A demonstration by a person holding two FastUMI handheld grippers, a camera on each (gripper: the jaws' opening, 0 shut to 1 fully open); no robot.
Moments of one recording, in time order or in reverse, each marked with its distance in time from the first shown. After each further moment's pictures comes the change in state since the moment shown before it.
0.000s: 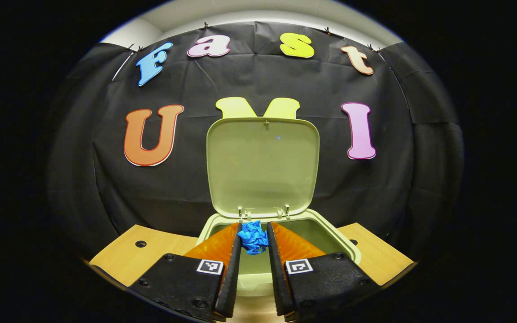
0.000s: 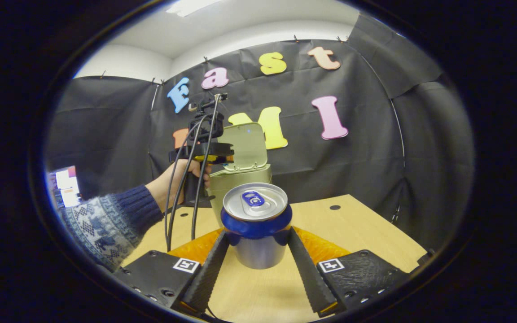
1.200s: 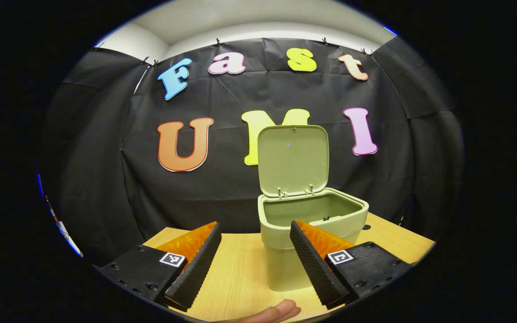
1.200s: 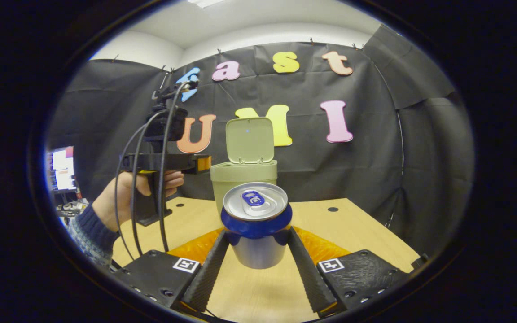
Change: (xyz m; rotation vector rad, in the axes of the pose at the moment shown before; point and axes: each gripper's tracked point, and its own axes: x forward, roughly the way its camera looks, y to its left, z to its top) left arm -0.132 0.077 -0.041 0.032 -0.092 0.102; right arm 0.001 0.024 -0.018 -0.092 0.011 -0.047
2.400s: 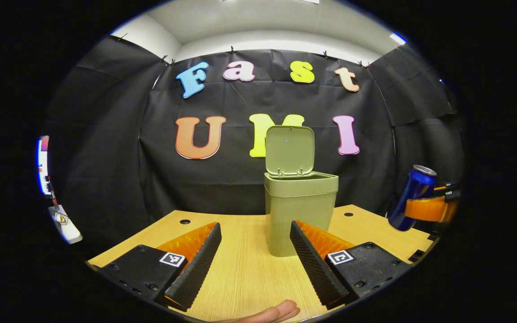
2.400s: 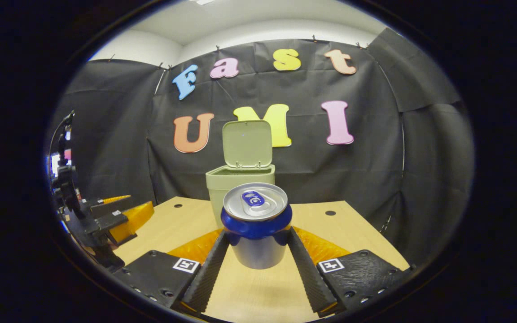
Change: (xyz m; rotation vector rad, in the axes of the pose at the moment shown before) left arm -0.131 0.024 -0.054 -0.053 -0.009 -0.045; right arm 0.018 -0.006 0.057 -0.024 0.038 0.014
